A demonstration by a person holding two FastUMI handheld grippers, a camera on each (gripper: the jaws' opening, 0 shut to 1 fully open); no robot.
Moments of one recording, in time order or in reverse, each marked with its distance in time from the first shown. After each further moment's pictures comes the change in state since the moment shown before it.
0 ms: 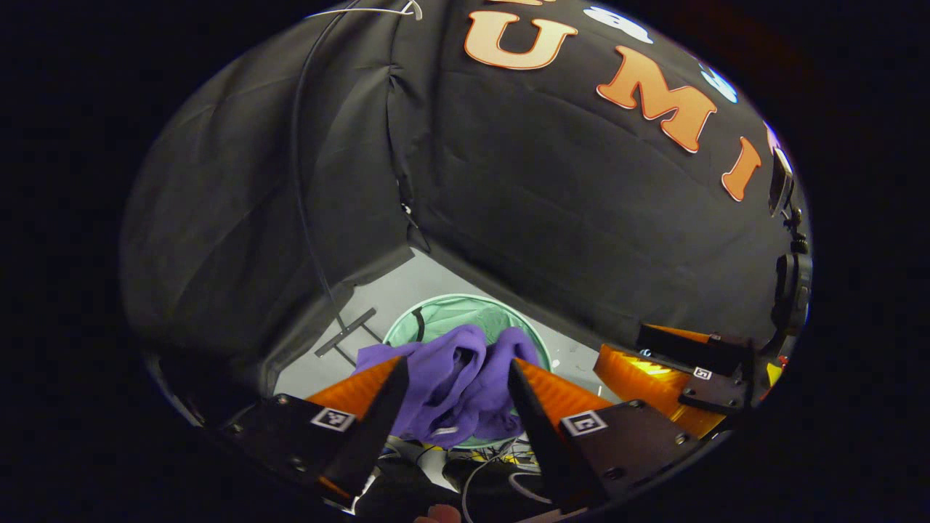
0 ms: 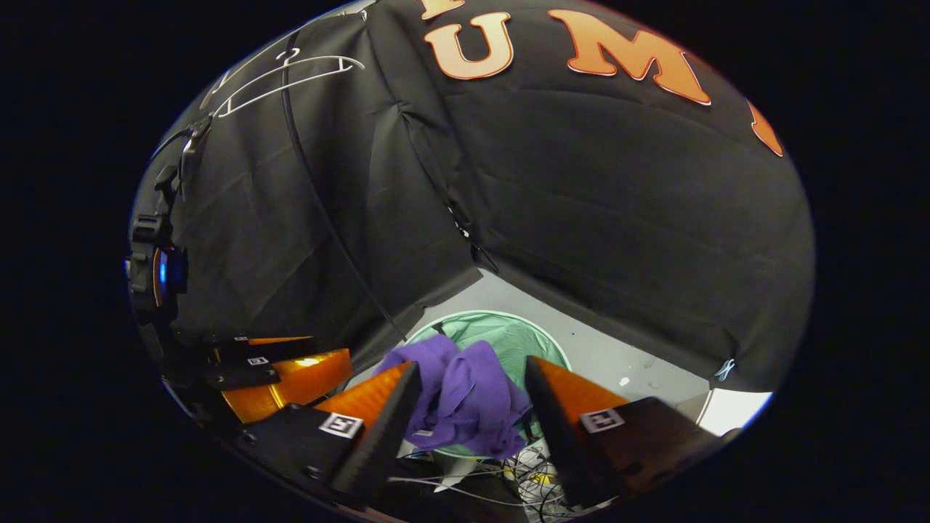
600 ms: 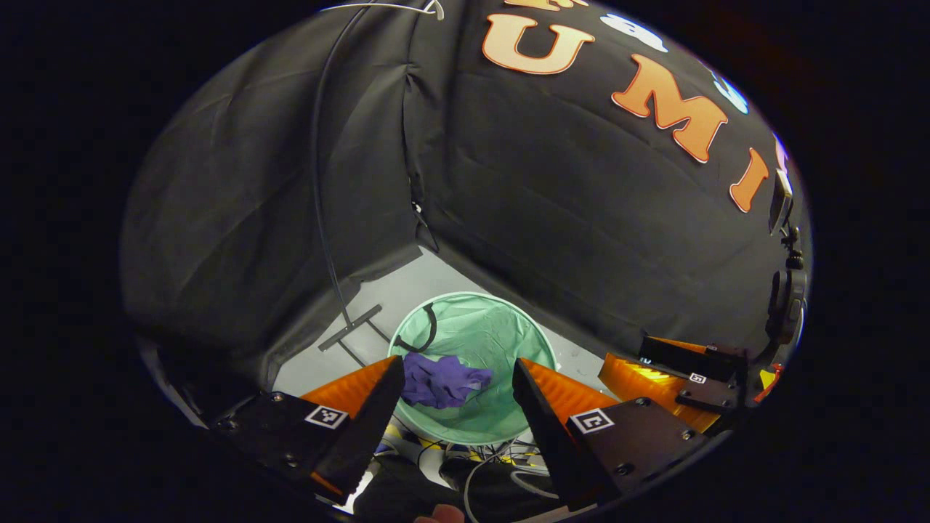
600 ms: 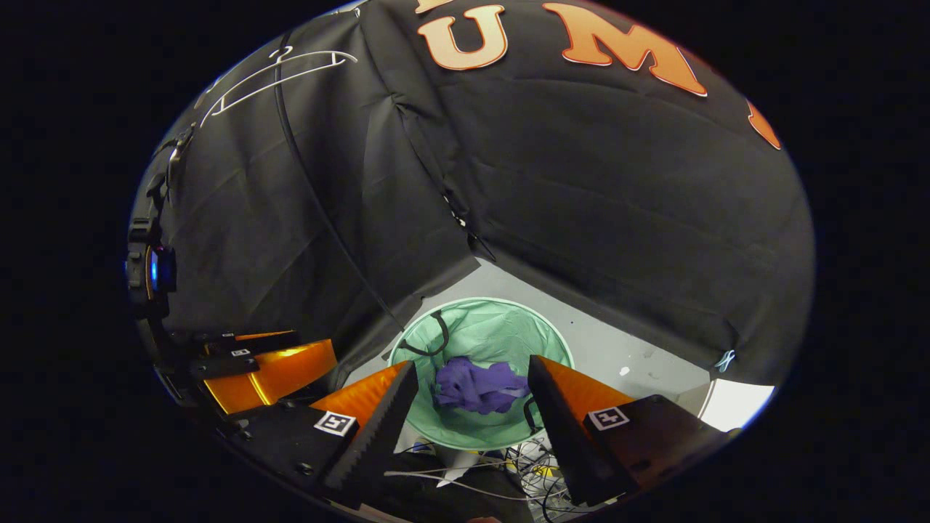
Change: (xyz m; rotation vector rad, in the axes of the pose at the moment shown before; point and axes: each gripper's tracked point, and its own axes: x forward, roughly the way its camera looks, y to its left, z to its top) left arm -0.010 0.018 -0.003 -0.037 -0.013 0.017; right arm 0.002 0.007 -0.016 0.015 0.037 0.006
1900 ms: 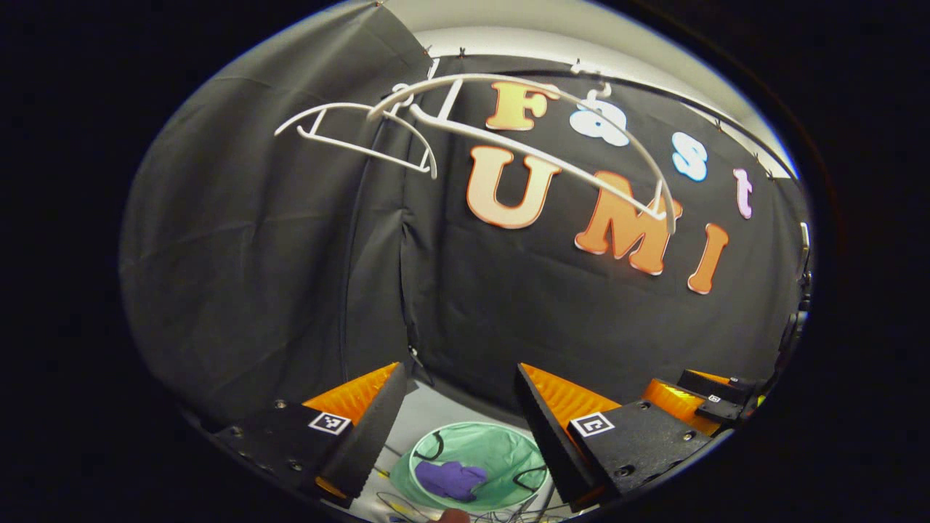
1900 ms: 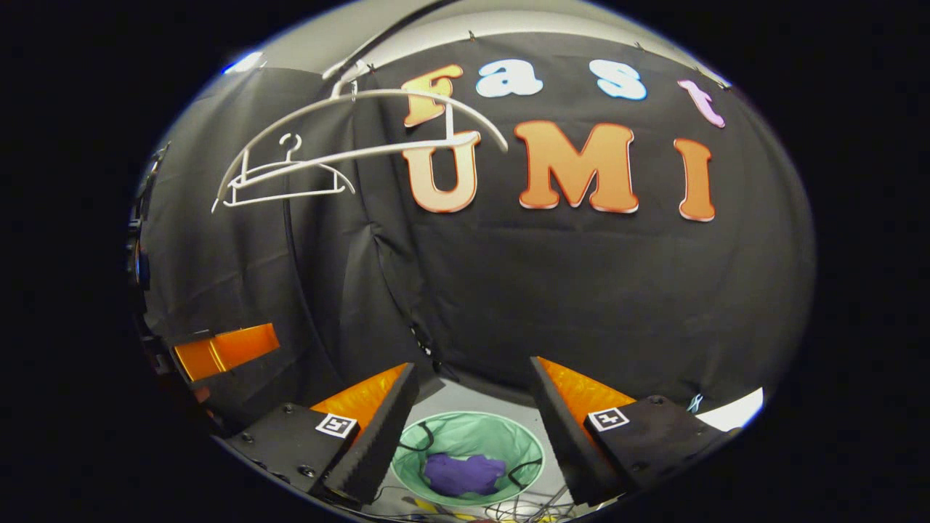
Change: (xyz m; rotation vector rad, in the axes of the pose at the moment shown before) left arm -0.169 0.003 0.175 0.034 -0.621 -0.044; right arm -0.183 0.037 0.144 -0.012 -0.607 -0.193
